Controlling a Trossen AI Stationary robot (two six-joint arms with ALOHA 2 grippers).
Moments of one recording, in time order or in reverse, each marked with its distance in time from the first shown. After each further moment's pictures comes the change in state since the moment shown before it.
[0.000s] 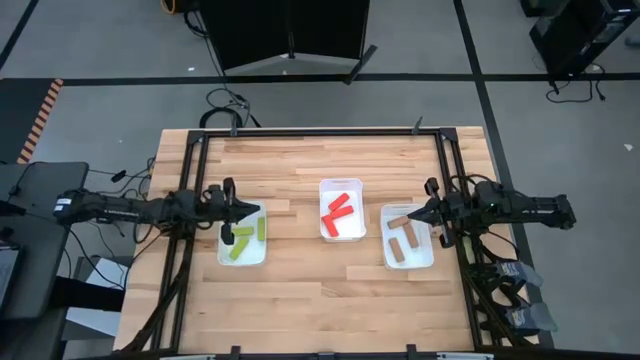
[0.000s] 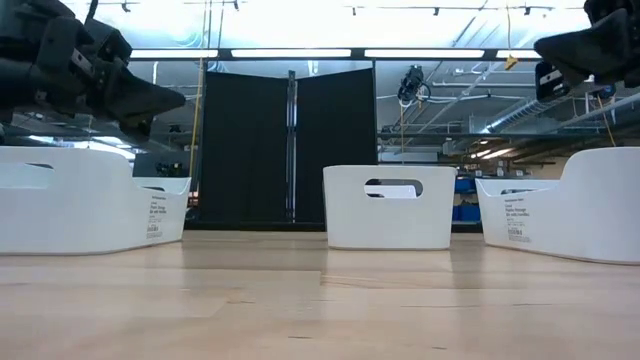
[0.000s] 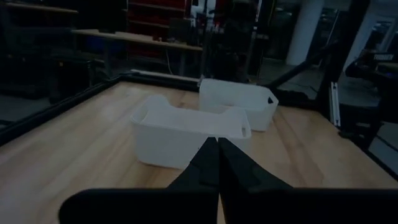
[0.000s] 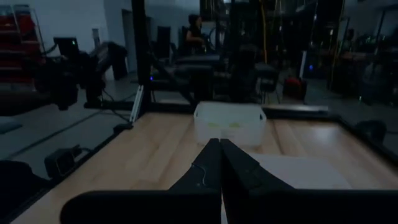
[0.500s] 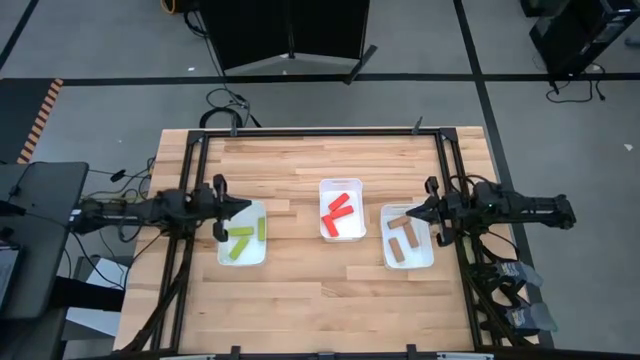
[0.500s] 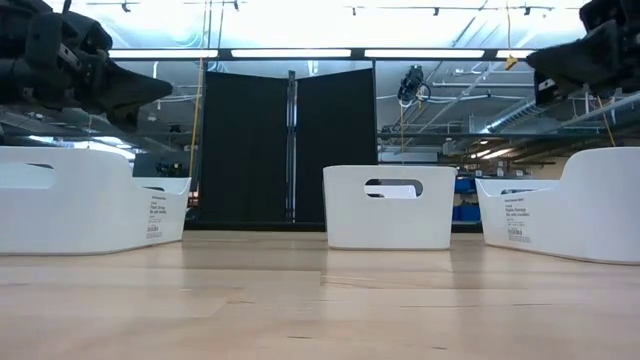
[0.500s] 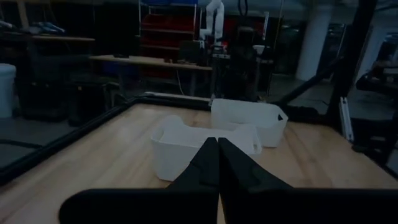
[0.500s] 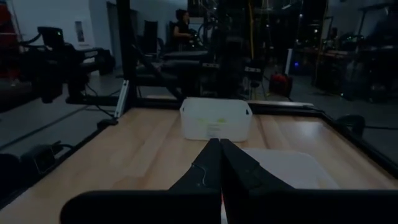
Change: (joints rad) left arm -0.002 -0.321 0.000 -0.252 -0.046 0.058; right arm 0.000 0.003 -0.012 -0.005 0.058 -0.019
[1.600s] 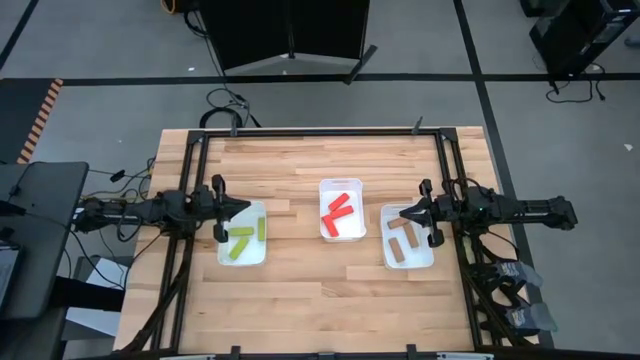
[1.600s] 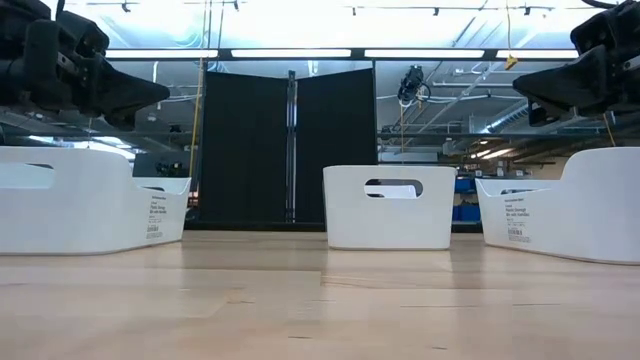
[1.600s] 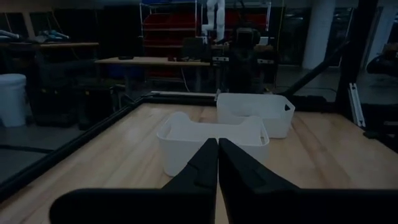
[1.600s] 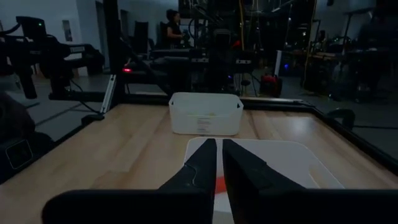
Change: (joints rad) left arm -0.033 -0.035 0.000 -0.053 -0.052 0.072; right arm -0.018 0.017 -0.122 0.153 0.026 -0.011
